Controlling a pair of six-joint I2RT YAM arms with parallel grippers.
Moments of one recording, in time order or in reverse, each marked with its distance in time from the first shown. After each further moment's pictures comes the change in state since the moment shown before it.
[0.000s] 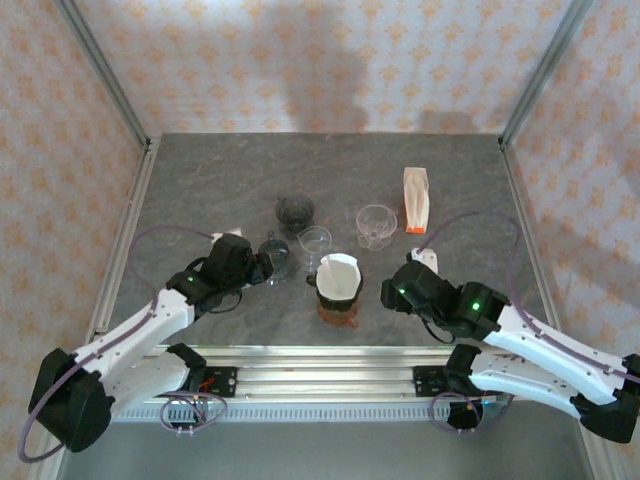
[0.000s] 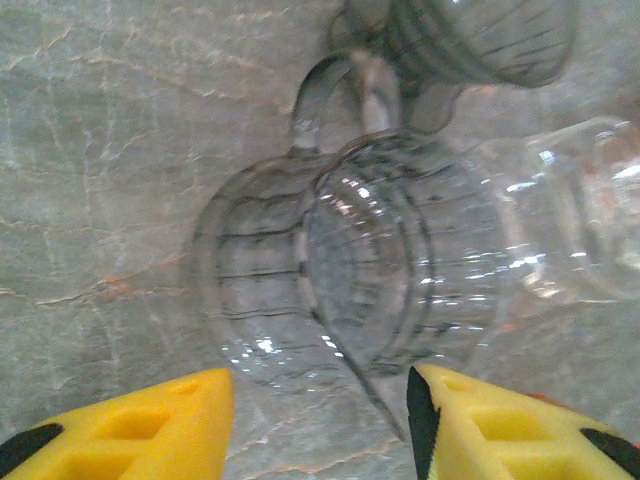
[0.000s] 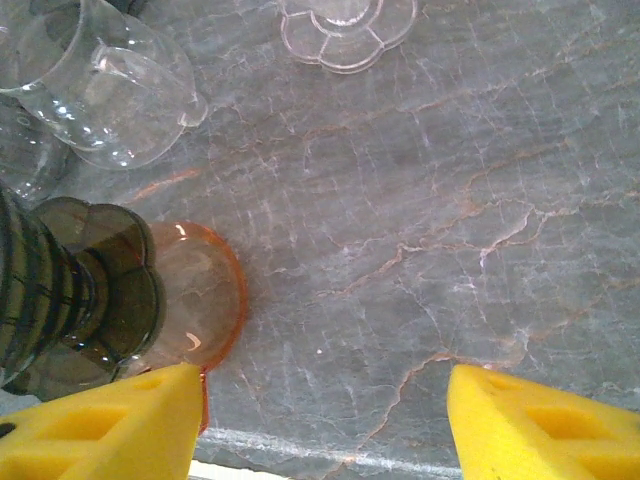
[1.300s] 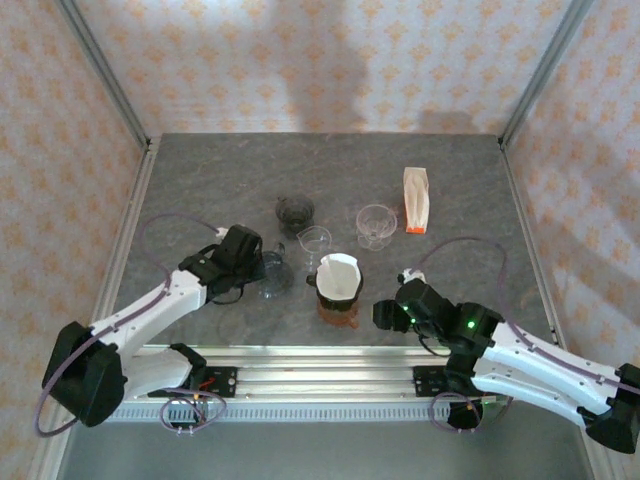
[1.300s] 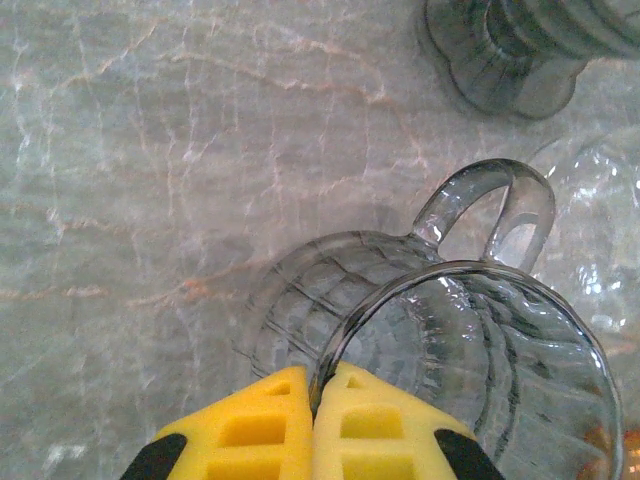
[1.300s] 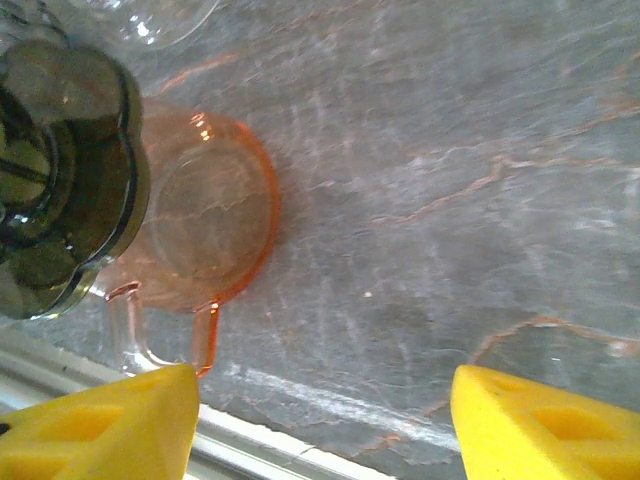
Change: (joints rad) left arm 0.008 0.107 0.098 -0.151 -0.072 0.034; right arm 0.000 -0.121 -0.289 0.252 -0.219 -0.045
